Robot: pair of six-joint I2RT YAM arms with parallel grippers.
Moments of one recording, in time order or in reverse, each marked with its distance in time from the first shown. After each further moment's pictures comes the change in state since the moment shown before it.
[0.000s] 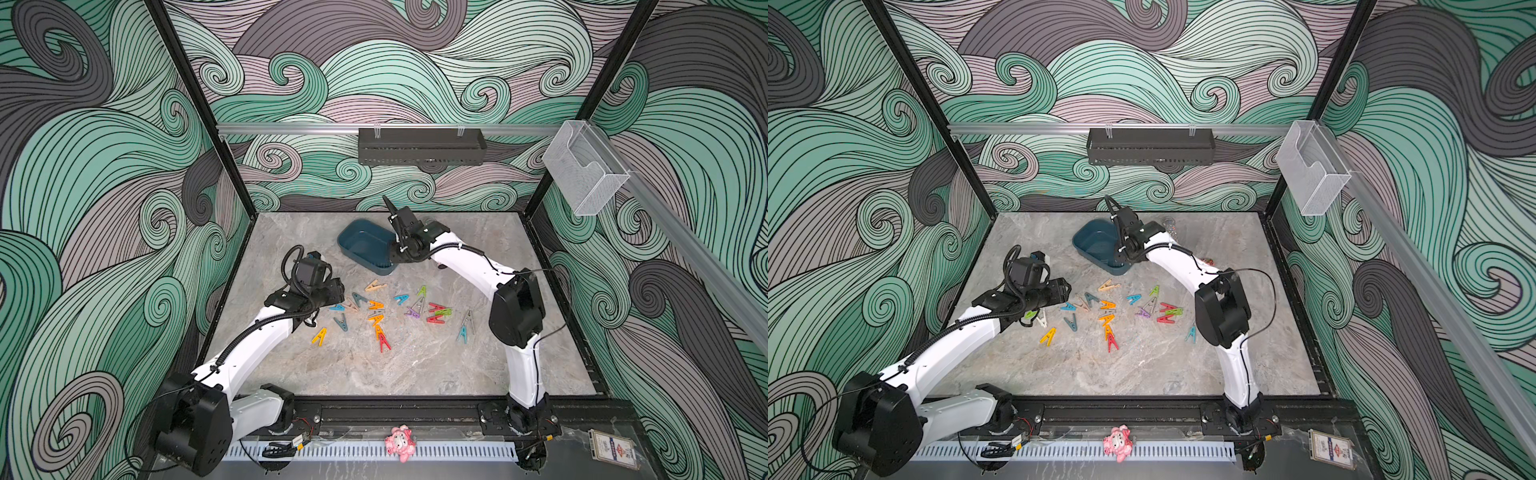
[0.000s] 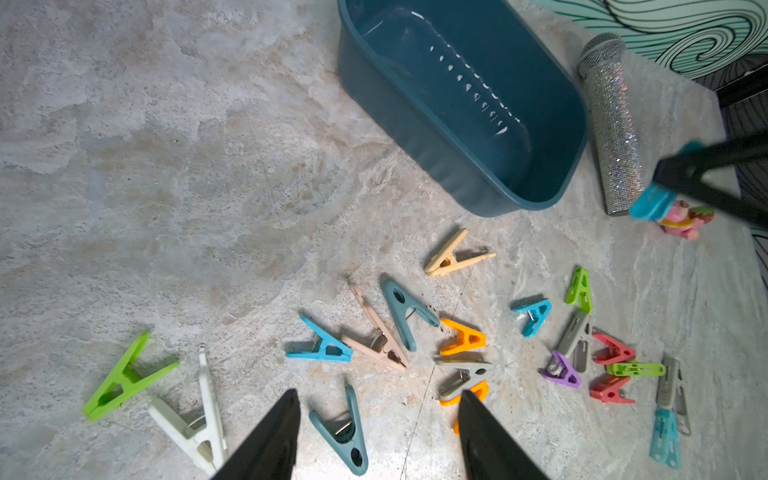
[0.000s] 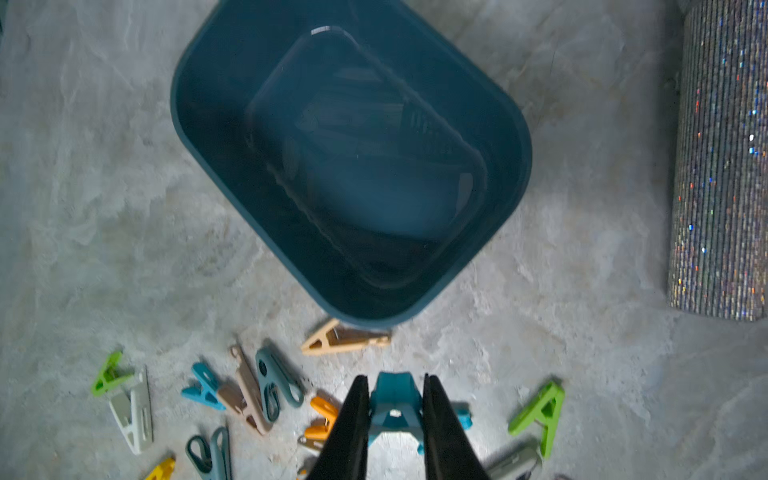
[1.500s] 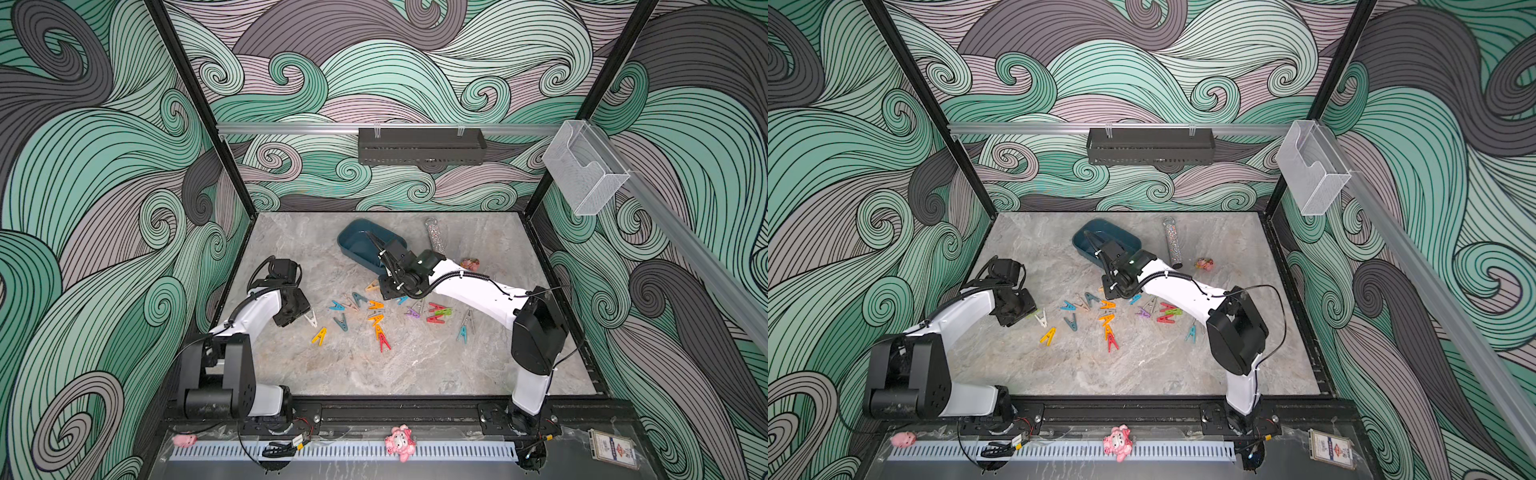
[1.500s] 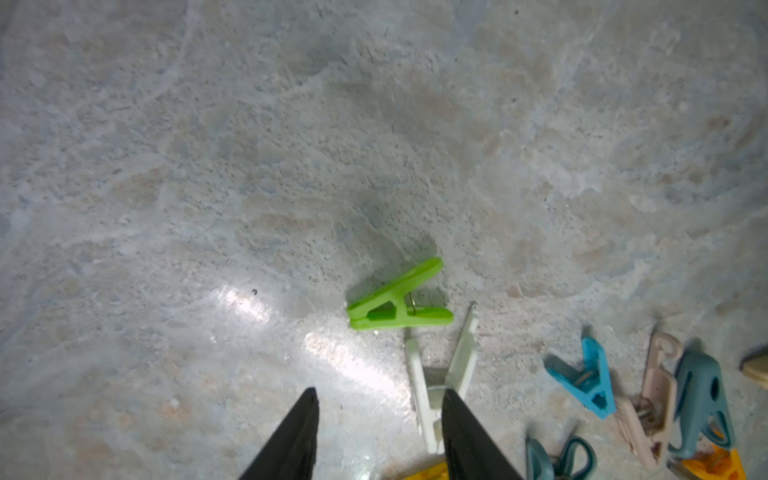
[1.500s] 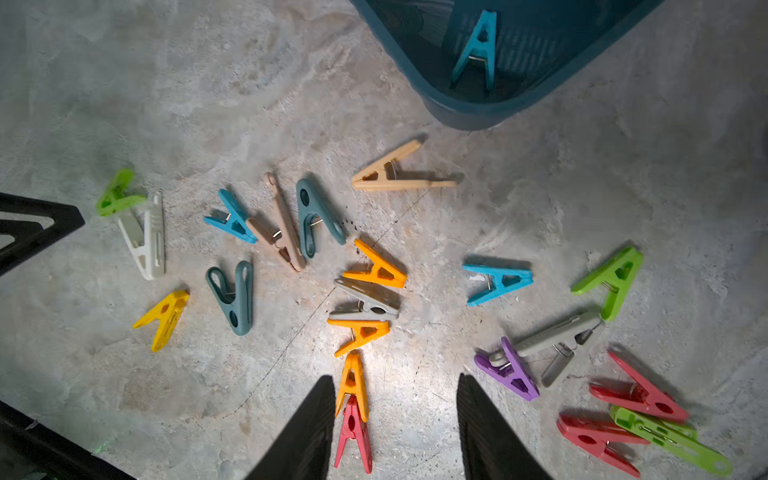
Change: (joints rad) left arm 0.365 0.235 0.047 -0.272 -0.033 -0.098; right arm 0.207 -0.274 -0.412 0.016 0.003 0.041
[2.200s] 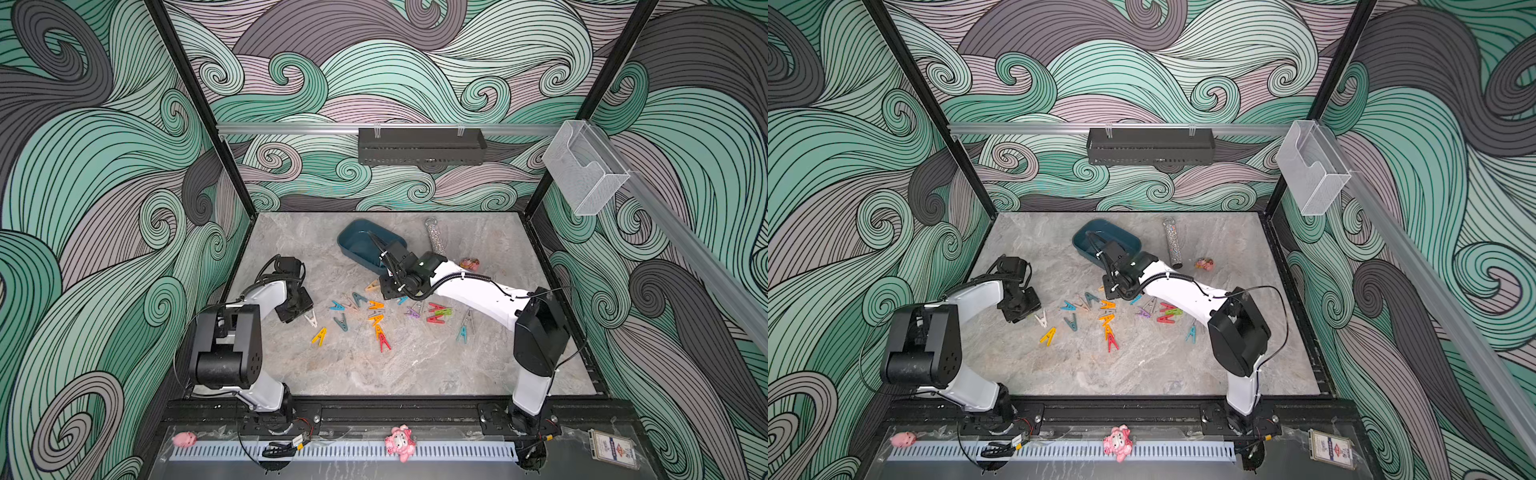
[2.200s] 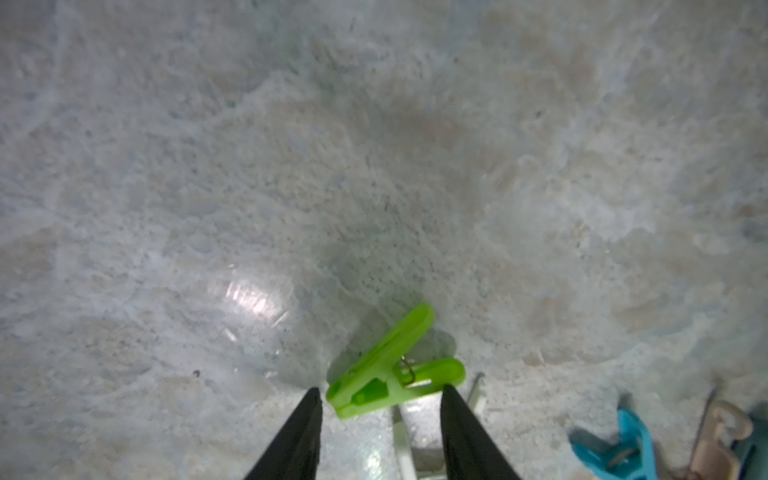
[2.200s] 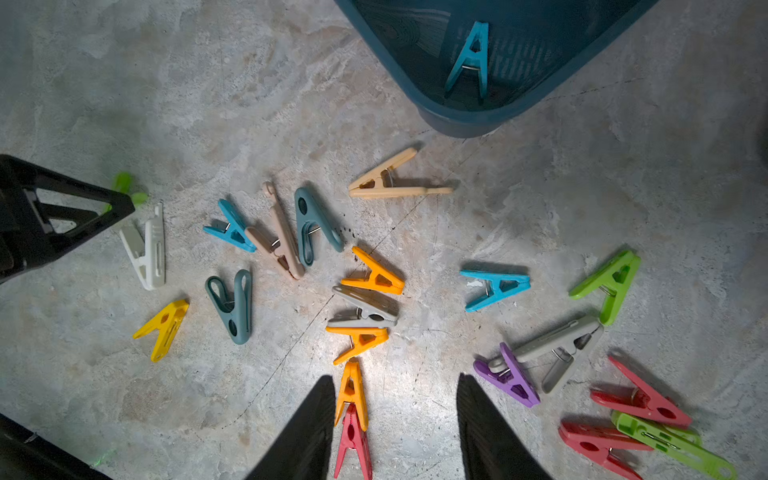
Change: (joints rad) left arm 0.002 0.172 0.043 0.101 0.005 0.018; right arm 0.000 -0.007 -0.014 0.037 0.007 0.008
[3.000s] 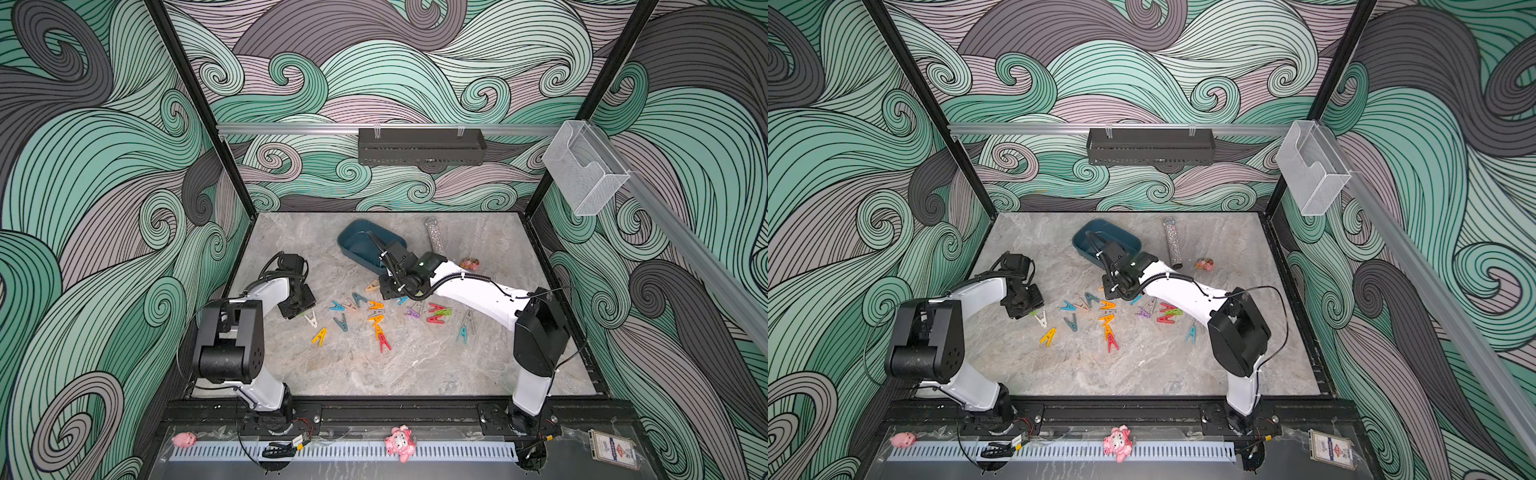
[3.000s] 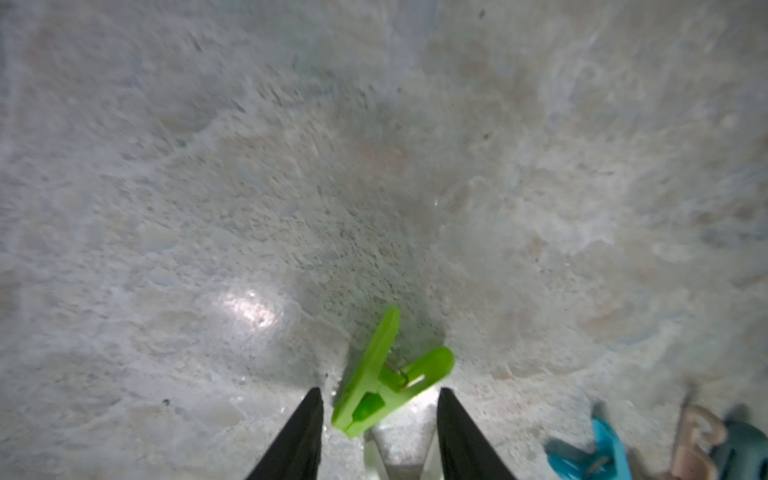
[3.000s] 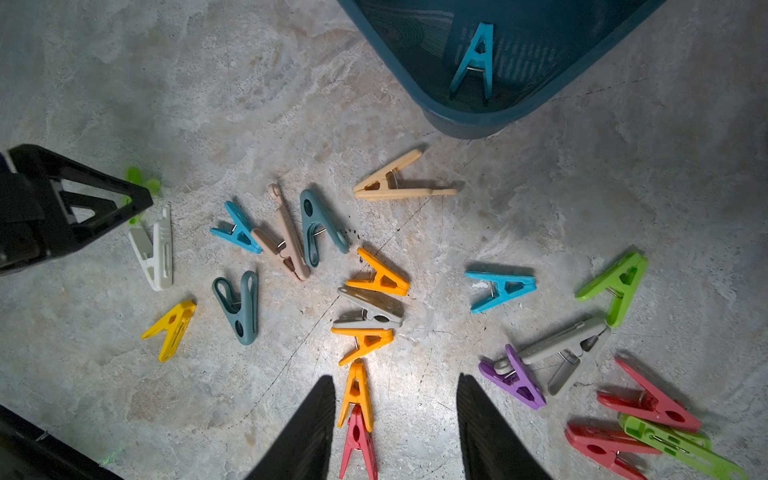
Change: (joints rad) left arm -0.032 0.042 0.020 -0.006 -0.003 0.023; right arm 0.000 0.000 0.001 0.006 -0.008 0.006
